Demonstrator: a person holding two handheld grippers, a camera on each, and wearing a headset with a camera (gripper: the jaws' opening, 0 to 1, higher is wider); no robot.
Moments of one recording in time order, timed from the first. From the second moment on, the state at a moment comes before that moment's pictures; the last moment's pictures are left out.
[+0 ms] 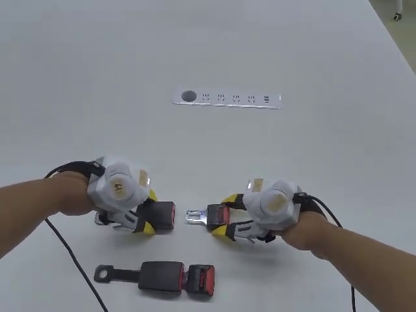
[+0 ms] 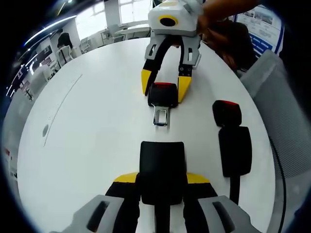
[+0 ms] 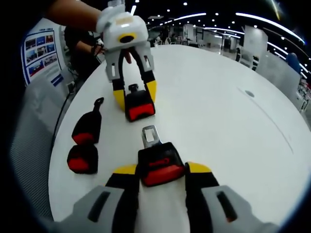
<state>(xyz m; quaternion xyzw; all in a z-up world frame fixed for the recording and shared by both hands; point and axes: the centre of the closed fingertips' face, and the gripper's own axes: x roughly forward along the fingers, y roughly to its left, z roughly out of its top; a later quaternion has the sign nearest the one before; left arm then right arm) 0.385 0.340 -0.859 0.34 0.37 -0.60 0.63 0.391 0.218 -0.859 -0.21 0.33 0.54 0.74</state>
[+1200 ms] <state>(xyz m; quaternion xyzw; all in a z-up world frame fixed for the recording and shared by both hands) 0.384 0.343 -0.860 0.34 0.37 -0.59 0.63 0.384 0.134 -0.861 -0.22 0.36 0.51 0.75</state>
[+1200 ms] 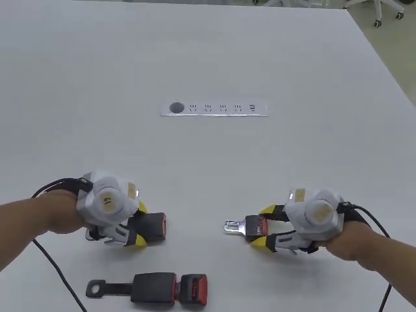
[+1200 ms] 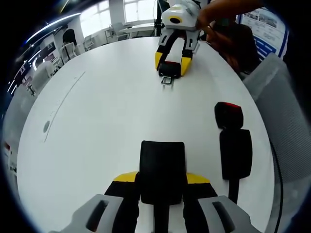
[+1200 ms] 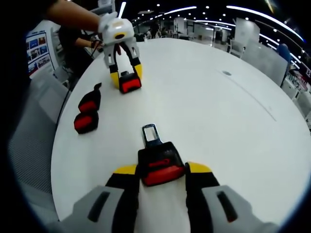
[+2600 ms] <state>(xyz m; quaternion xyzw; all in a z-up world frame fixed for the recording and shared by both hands) 0.391 0.369 -0.768 0.10 0.34 -0.35 0.87 0.375 0.123 -0.791 -0.14 0.29 0.34 0.88</state>
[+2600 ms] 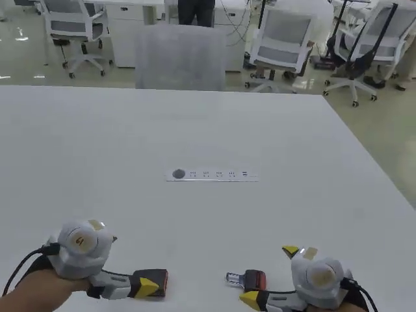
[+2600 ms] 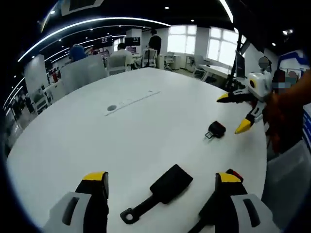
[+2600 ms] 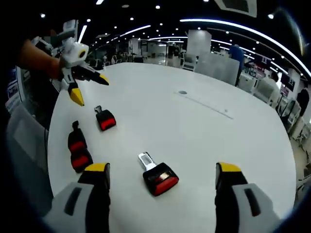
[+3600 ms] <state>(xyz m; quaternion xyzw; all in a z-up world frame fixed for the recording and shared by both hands) 0.275 0.433 -0.722 0.05 0.27 -0.31 0.91 0.287 0.157 -0.730 -0.12 0.20 0.30 0.92</state>
